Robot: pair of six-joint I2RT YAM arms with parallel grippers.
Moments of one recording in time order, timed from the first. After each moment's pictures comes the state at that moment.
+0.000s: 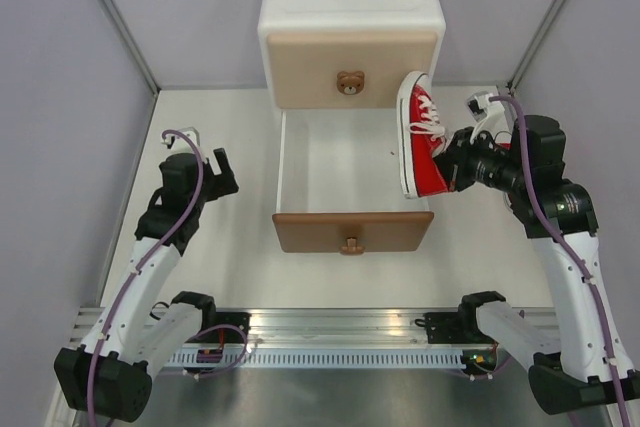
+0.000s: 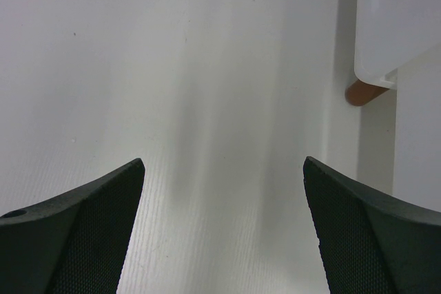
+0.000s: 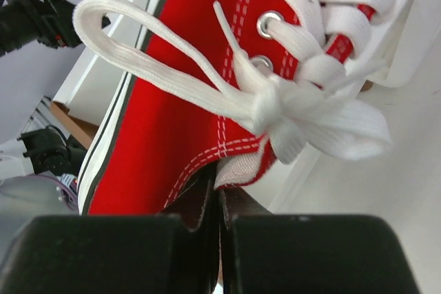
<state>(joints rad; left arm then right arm) -0.19 0.87 0.78 -0.41 -0.24 -0.29 0.14 0.95 1.32 -0.80 -0.61 0.19</state>
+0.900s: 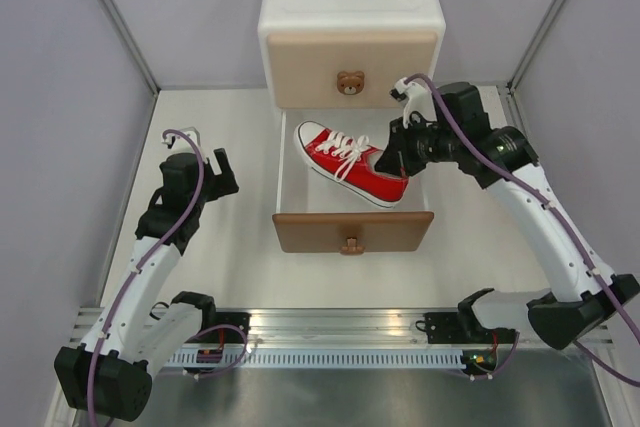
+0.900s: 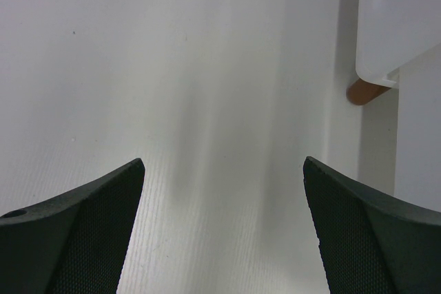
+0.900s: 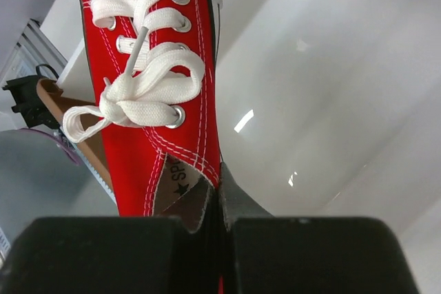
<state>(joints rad) -0.19 0.88 0.78 -0.41 -0.24 -0.29 0.43 1.27 1.54 -0.92 -0.48 0.15</state>
